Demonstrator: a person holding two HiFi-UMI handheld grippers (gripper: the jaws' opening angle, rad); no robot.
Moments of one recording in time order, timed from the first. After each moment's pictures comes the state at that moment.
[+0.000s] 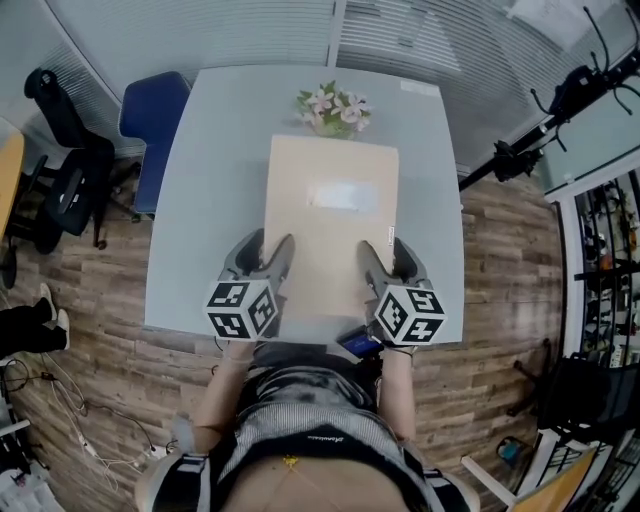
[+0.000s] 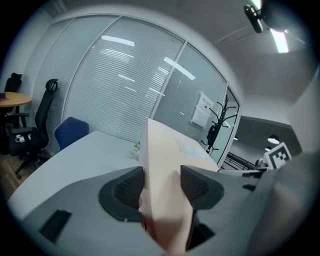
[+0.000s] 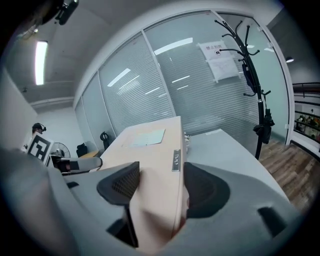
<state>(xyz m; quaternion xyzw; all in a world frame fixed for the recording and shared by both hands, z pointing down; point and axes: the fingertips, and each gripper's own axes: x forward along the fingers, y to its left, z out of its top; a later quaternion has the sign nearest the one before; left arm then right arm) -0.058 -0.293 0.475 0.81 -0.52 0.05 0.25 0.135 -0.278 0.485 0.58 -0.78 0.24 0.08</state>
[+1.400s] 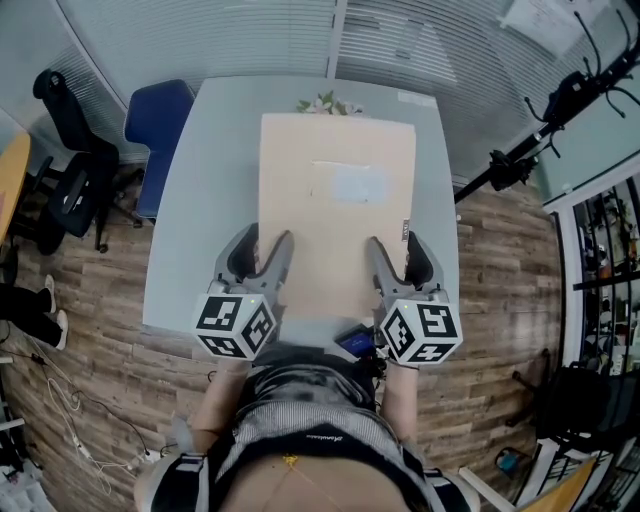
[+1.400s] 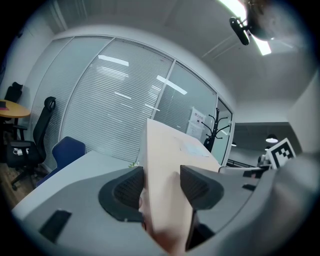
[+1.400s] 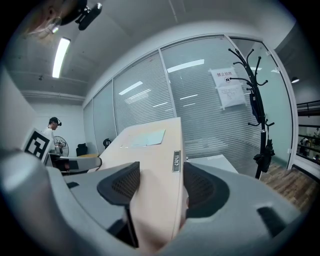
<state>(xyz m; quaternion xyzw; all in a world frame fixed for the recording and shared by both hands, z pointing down) -0.048 -0.274 0.389 0.83 -0.53 -0.02 0.17 0.144 -0.263 0.387 0.58 -0.80 0.13 0.05</state>
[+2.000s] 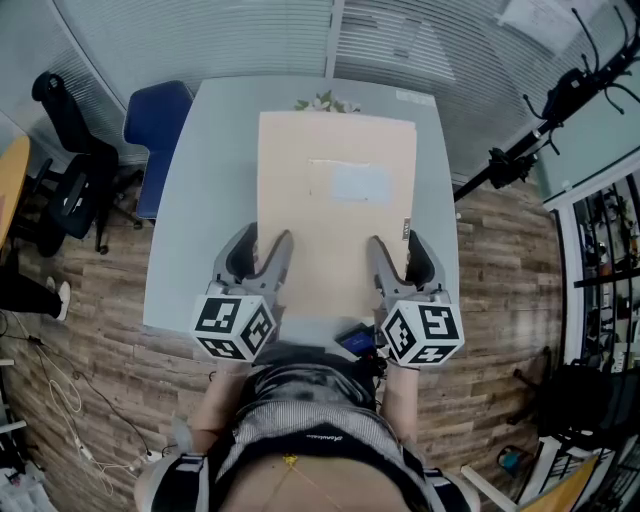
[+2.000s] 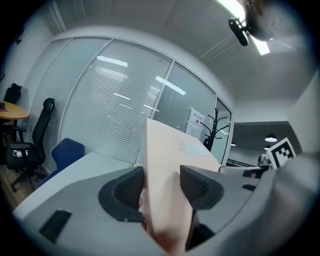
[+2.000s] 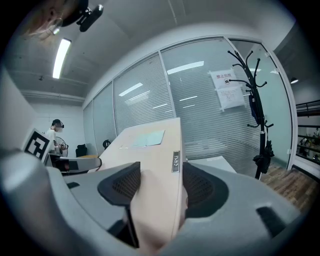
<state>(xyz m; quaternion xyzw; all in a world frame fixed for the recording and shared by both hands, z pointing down) -0.045 -0.273 0.384 0.83 -0.53 -0.02 0.17 0.148 -0.261 0.381 0.59 -0.80 0.13 0.04</state>
